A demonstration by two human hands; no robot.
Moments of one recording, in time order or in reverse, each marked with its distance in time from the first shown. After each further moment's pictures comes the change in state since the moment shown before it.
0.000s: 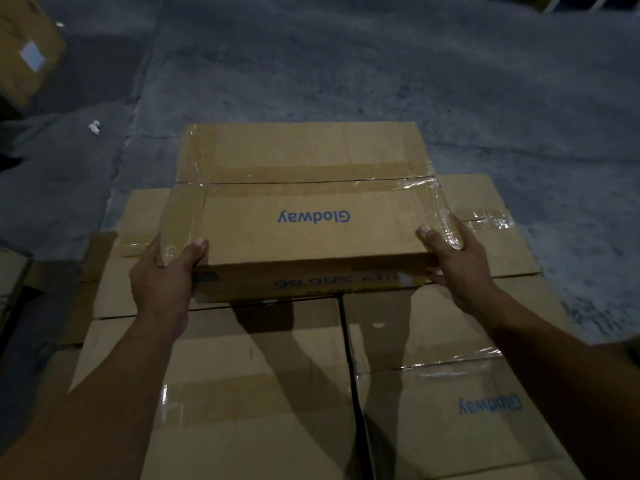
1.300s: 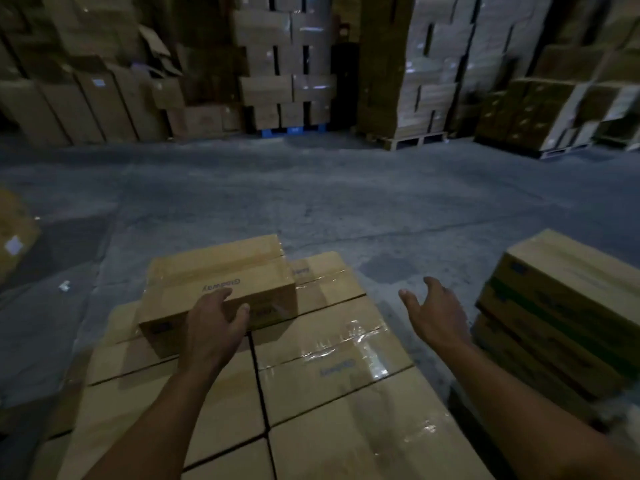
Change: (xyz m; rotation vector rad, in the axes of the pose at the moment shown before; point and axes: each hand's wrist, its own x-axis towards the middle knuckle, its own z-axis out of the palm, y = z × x) left_hand -0.411 0.187 0.003 0.745 -0.340 0.687; right_hand -0.356 -0.140 -0.283 -0.762 0.458 -0.151
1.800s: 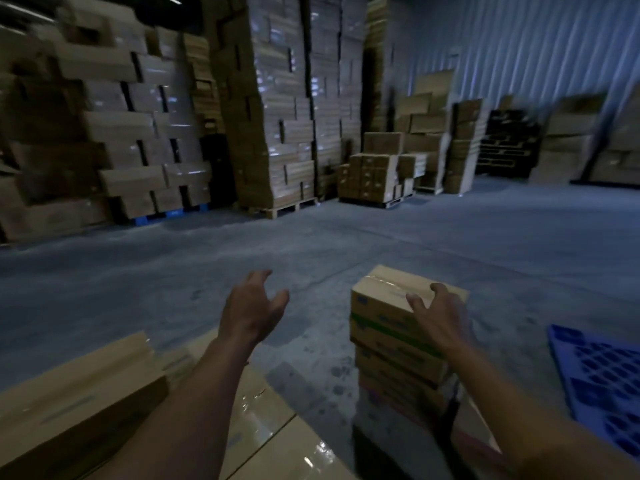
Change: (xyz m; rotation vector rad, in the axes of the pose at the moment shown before) left_hand -0.085 0.331 0.042 -0.142 -0.190 0.529; right_hand -0.066 0.141 -0.298 0.033 0.365 0.256
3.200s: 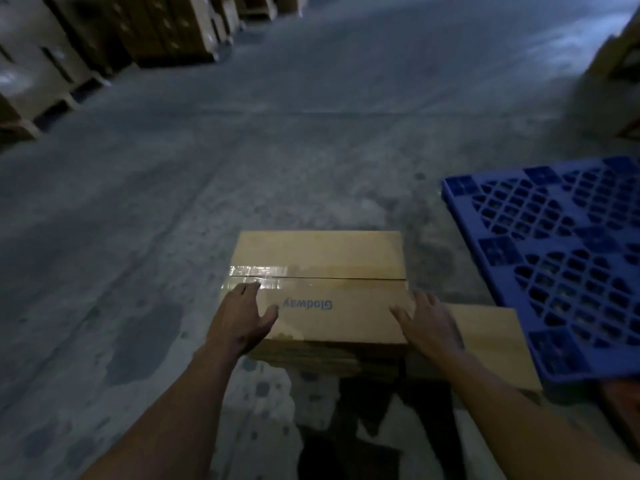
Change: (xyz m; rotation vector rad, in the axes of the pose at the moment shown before) left_hand 0.409 0.025 0.635 0.221 -0.840 0.302; right_hand 0.464 0.281 0.203 -0.198 -0.146 0.588
